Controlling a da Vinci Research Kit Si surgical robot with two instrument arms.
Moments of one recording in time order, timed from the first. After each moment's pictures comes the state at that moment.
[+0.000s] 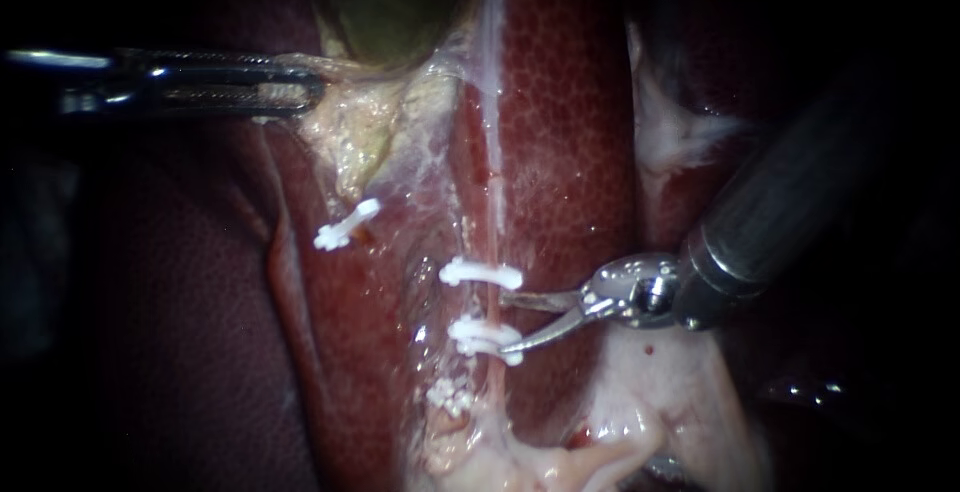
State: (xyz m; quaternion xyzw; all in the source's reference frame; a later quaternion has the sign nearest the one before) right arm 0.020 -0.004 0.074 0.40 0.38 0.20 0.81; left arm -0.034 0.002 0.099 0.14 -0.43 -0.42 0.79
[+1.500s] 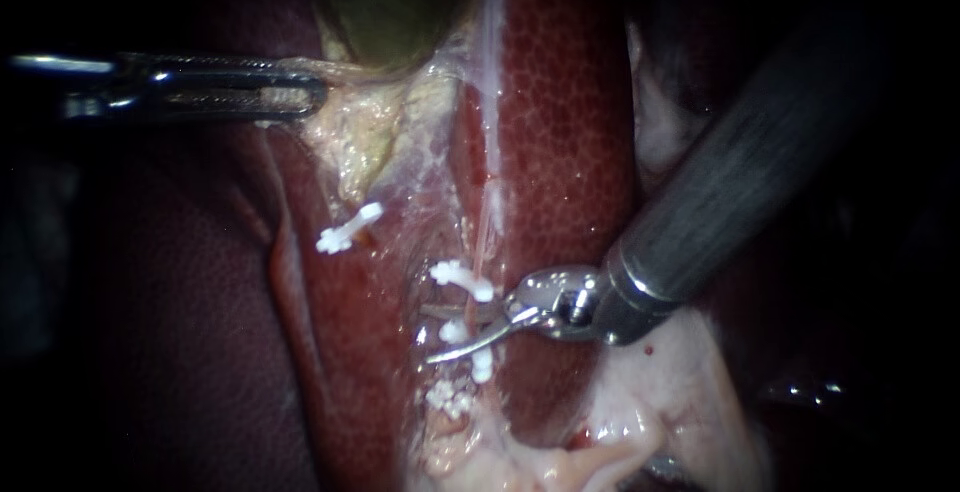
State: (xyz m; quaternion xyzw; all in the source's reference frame) right arm 0.027 -0.006 0.076 0.47 0.44 0.17 0.75; left arm -0.034 0.002 0.099 0.14 -0.43 -0.42 0.79
